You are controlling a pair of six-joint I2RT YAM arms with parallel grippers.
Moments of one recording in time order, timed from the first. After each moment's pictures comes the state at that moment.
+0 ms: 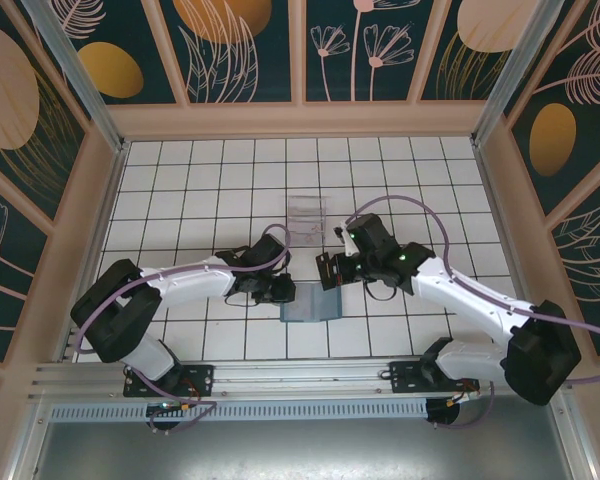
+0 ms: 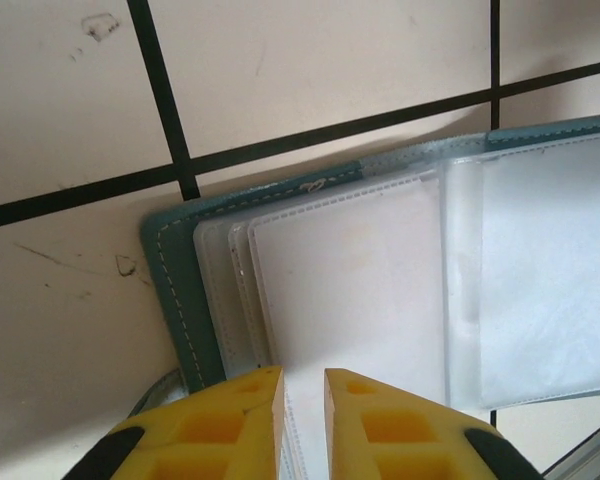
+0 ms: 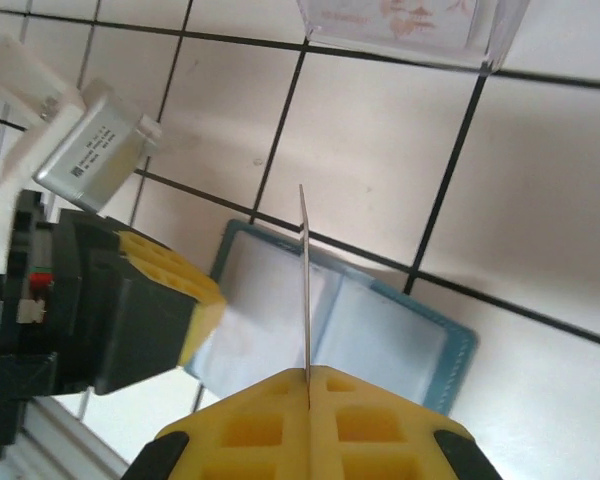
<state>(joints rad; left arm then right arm) -0.82 1.57 0.80 -0.35 0.26 -0.76 0.74 1.22 0.83 -0.53 -0.19 0.45</state>
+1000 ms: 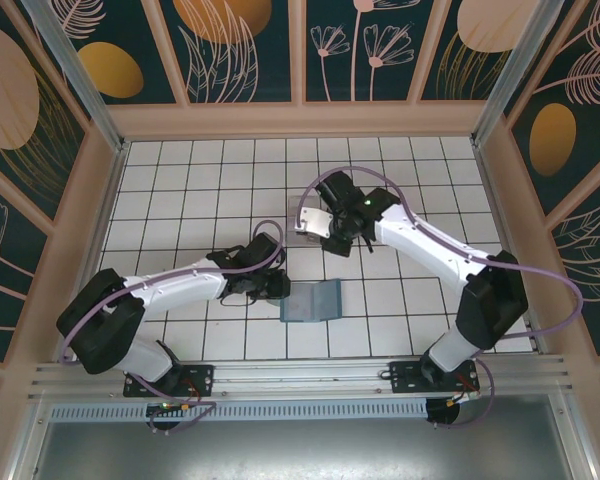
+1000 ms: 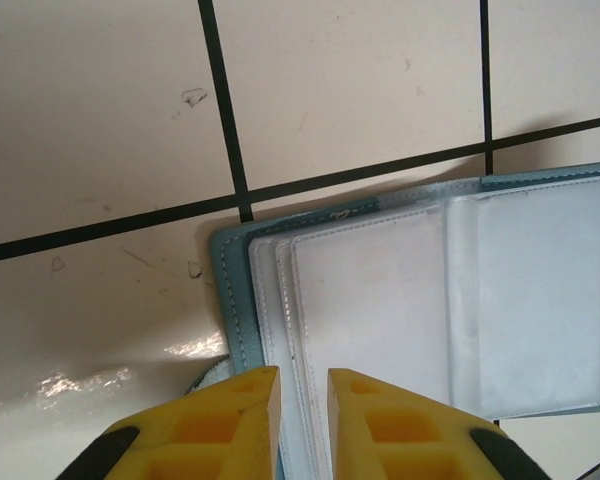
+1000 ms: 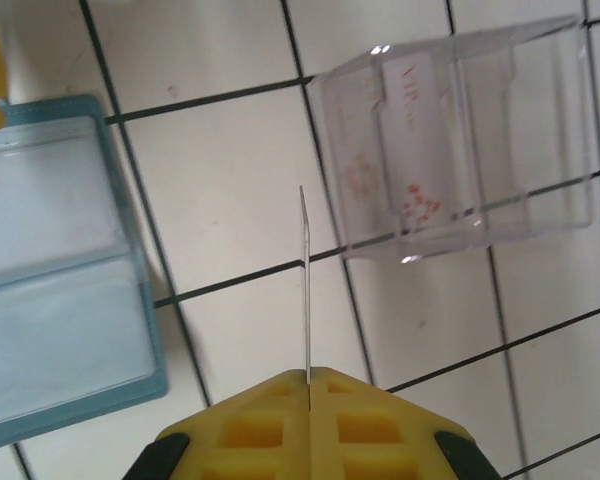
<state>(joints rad) -0.82 1.48 0.78 -0.39 0.17 -0.78 0.72 1.60 1.36 -0.88 -0.02 -0.73</state>
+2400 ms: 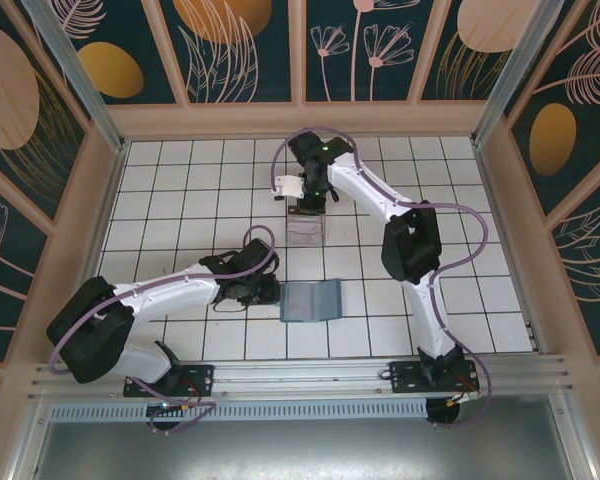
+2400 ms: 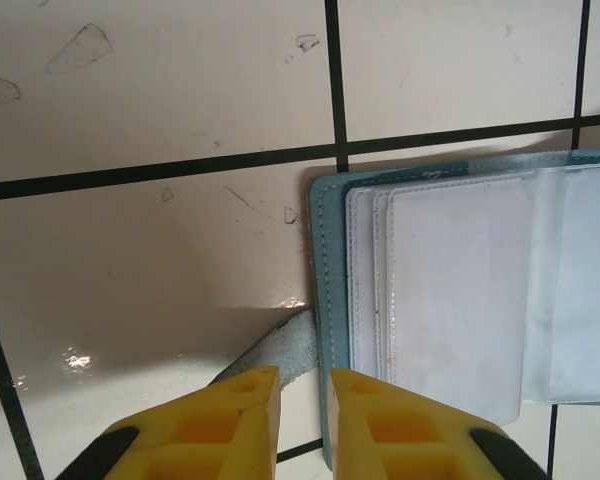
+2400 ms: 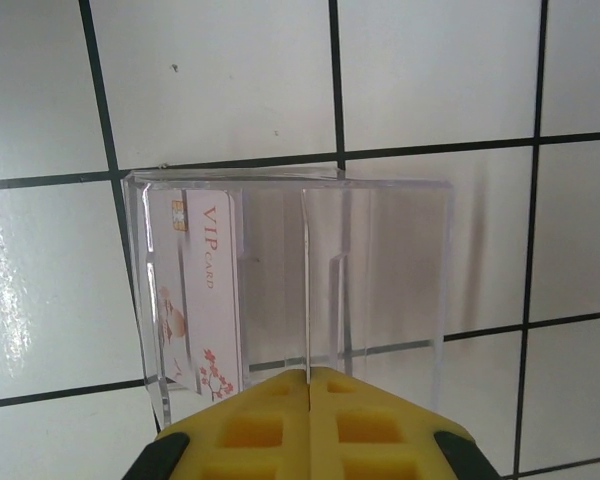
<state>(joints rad) -0.82 1.42 0.74 -0.45 0.12 -0.82 0.62 2.25 2.13 -1.16 -0.10 -0.95</state>
